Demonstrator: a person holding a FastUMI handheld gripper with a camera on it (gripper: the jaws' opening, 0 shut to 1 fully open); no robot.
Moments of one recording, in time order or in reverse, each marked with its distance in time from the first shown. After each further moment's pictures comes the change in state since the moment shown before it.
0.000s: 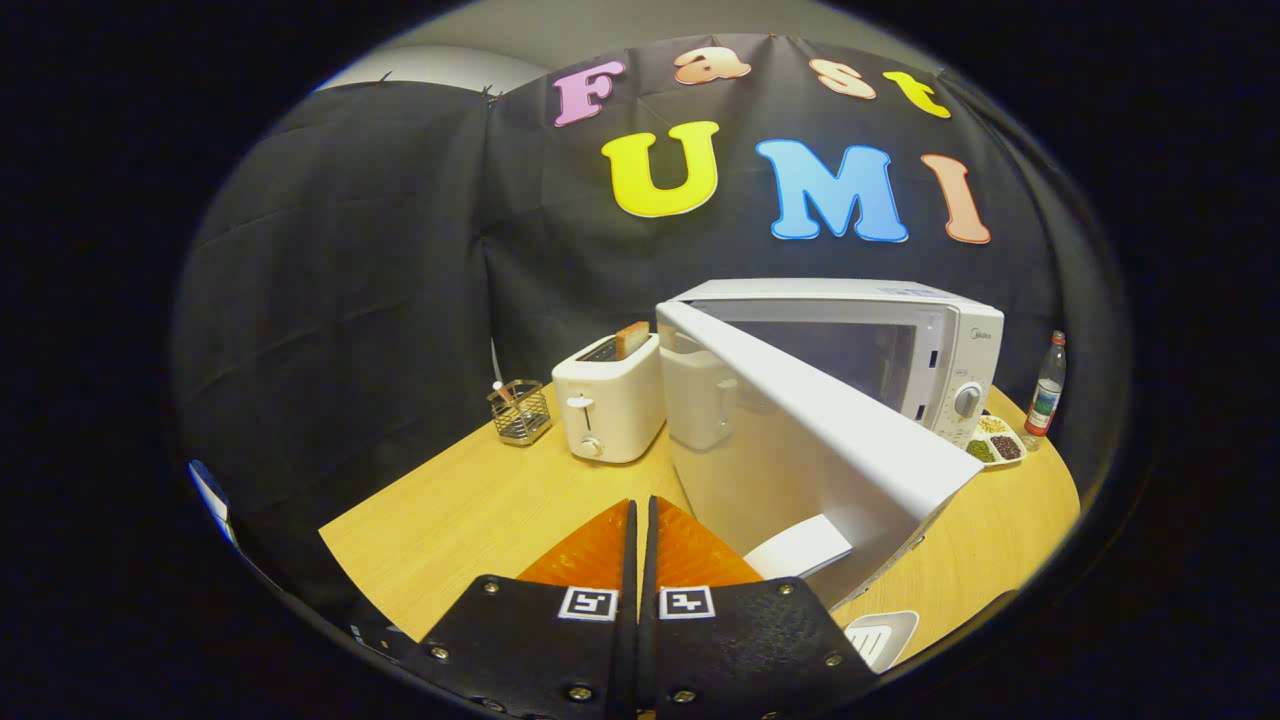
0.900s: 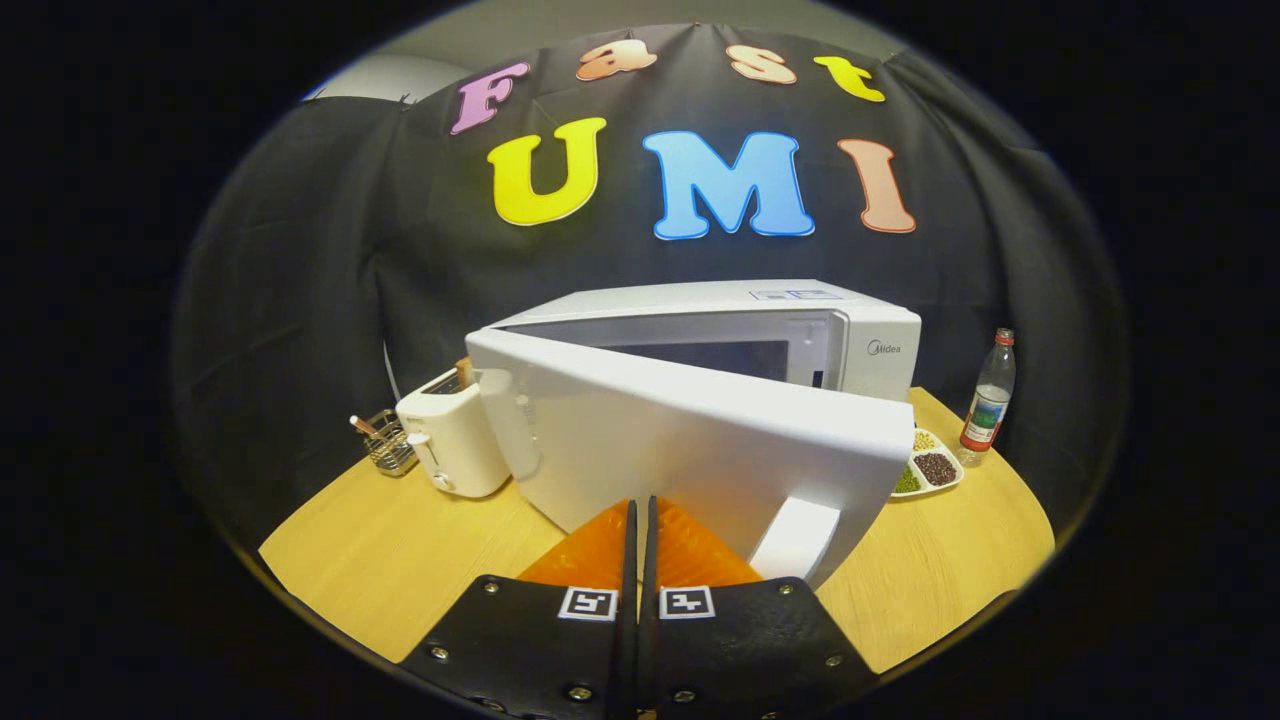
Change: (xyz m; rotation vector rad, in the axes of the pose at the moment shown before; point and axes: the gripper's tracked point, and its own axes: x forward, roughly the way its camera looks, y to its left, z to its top) arm 0.048 -0.145 0.033 0.056 -0.008 -0.205
